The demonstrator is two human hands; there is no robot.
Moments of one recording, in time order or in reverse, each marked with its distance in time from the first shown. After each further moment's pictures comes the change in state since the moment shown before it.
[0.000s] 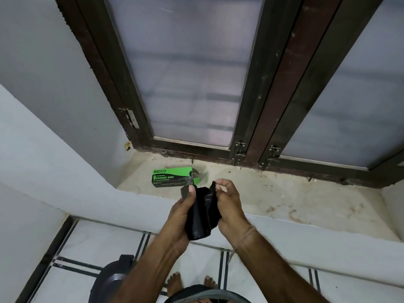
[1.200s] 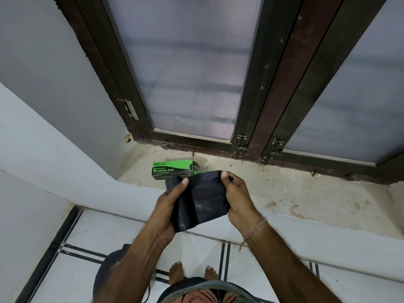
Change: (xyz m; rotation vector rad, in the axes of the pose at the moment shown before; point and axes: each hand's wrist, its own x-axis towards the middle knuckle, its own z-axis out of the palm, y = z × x) left_hand -0.006 0.018 -0.011 0.002 0.080 0.041; right_hand 0.012 -0.009 -0.020 0.001 -0.151 -0.070
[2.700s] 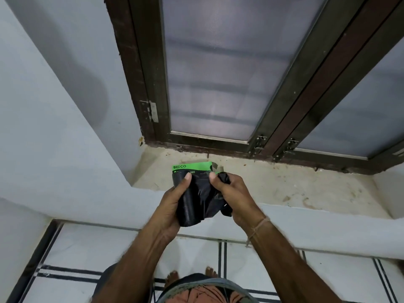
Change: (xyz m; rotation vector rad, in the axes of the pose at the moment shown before) left_hand -0.006 0.066 -0.074 0.097 -0.196 -0.040; right_hand -0.032 0.010 0.098 -0.258 -0.001 -0.064
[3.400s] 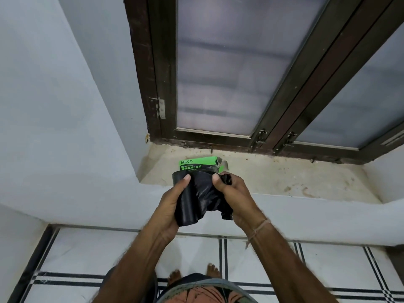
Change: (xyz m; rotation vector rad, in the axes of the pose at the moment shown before) left_hand -0.026 0.003 -0.036 0.013 -0.010 -0.012; right_hand -0.025 0.020 0.030 -0.005 0.069 -0.021
